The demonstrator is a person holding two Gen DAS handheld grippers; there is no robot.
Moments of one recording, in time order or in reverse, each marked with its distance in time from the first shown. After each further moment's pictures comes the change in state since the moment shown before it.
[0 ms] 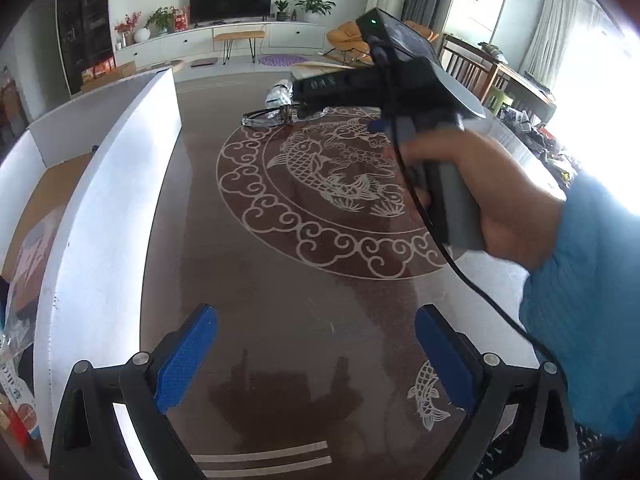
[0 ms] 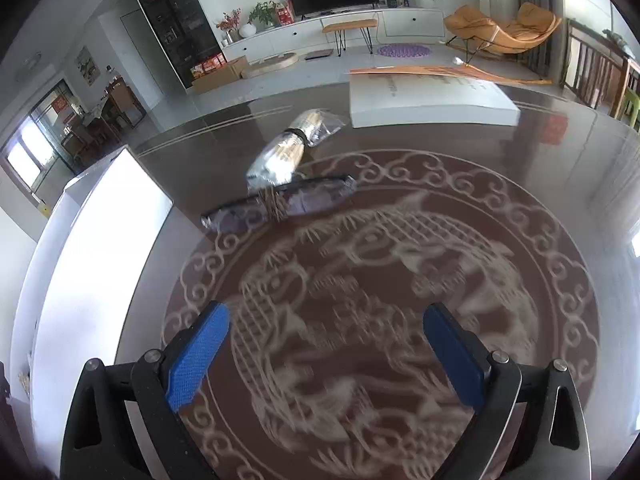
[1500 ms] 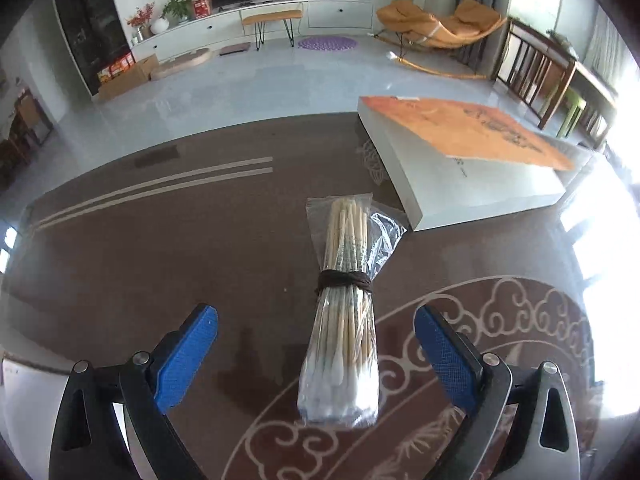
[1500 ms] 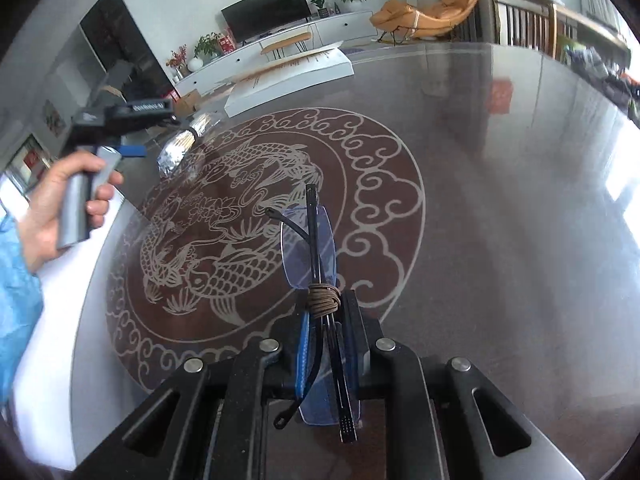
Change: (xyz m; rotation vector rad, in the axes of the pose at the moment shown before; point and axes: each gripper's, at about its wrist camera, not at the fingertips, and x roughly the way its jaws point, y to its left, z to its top) left arm 0.253 0.042 0.289 0.023 0.104 0.205; right arm -0.111 -0.145 -0.149 0.225 -0.070 -0.002
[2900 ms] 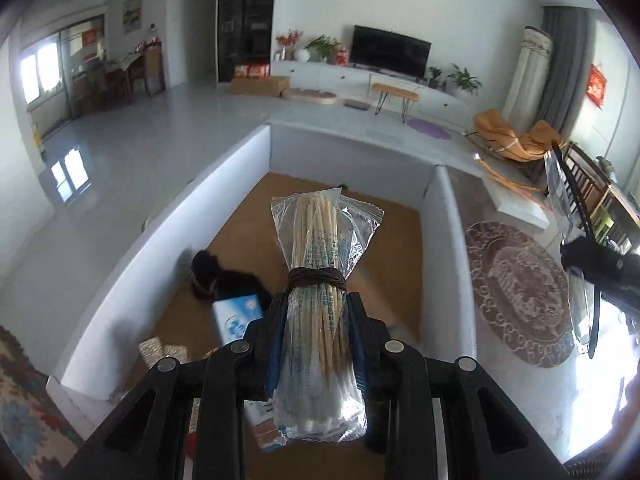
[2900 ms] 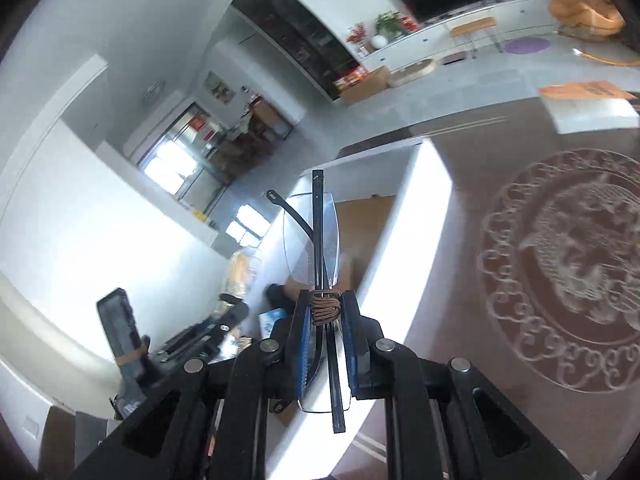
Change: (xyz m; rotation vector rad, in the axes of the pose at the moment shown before) left arm -0.287 0.257 -0.351 -0.429 -0.225 0.112; right arm -0.062 0.348 -0.020 -0.307 0.138 0.620
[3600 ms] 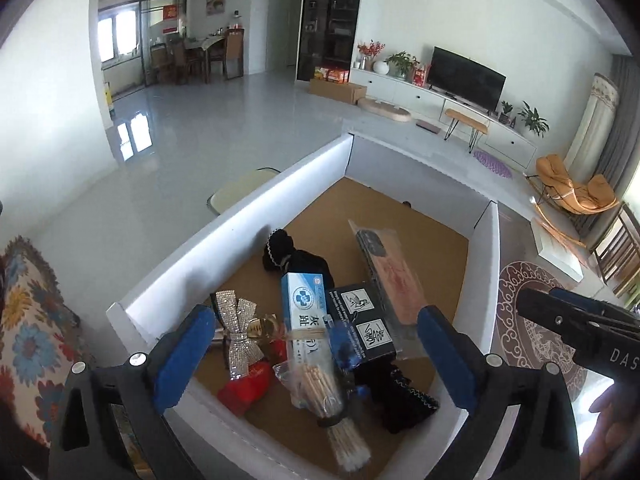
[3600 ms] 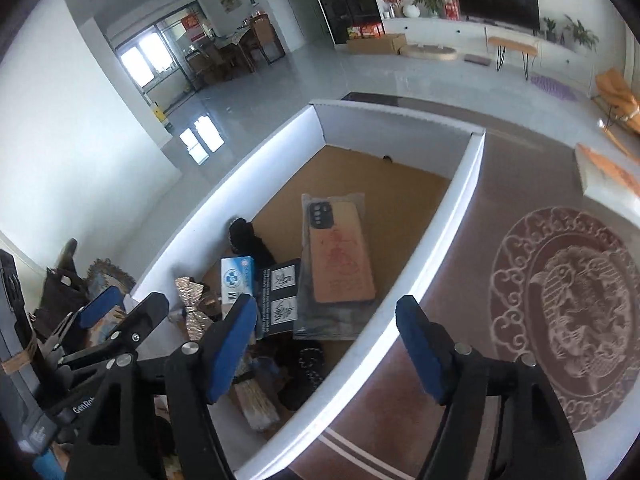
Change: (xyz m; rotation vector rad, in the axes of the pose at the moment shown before) left arm -0.058 0.005 -0.011 -0.207 -0.050 0.196; right arm 0.054 0.060 0.004 -0.314 0.184 -0.351
